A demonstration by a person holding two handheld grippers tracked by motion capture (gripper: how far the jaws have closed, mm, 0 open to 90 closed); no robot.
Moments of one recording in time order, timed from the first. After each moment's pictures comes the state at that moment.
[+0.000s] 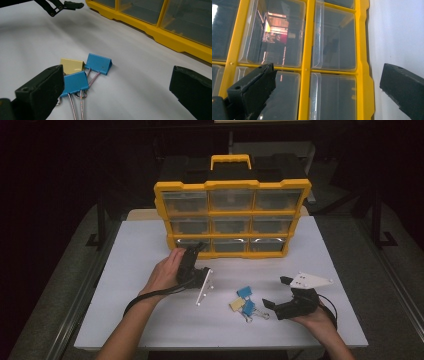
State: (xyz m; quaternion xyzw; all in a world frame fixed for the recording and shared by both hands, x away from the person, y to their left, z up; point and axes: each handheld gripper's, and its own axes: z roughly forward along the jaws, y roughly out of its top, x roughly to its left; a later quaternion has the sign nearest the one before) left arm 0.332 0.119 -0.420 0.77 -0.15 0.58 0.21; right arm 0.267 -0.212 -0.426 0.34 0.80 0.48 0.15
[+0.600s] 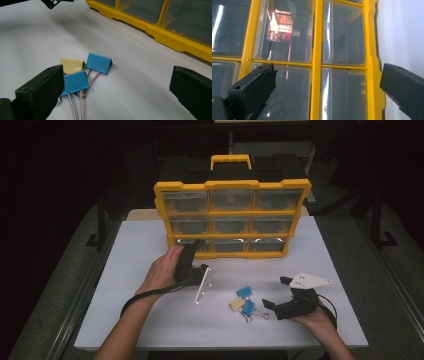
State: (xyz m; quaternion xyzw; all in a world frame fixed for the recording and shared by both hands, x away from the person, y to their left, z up) left arm 0.332 0.124 -0.409 0.76 -0.15 0.59 0.21; right arm 0.267 -0.211 -0.426 0.34 0.80 0.48 0.15
